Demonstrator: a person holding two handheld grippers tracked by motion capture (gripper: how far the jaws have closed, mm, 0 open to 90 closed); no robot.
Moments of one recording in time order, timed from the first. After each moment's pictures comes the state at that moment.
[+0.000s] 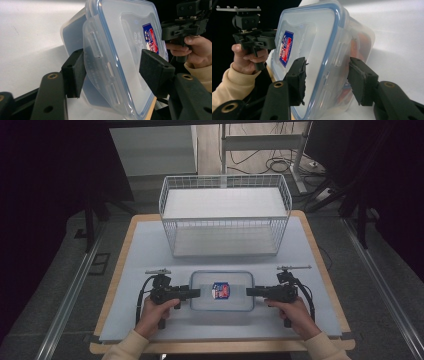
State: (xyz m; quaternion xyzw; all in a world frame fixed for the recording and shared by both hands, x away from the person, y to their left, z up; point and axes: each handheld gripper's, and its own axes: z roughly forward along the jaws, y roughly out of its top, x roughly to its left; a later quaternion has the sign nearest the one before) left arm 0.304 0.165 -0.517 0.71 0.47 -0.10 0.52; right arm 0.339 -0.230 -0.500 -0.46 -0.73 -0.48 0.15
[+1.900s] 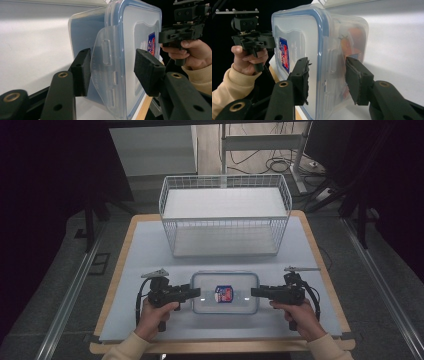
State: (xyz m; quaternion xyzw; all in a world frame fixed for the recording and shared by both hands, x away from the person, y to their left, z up) left arm 0.287 0.160 -0.494 0.70 0.45 -0.06 0.55; right arm 0.322 -0.240 -0.479 -0.44 -0.73 -0.51 0.12
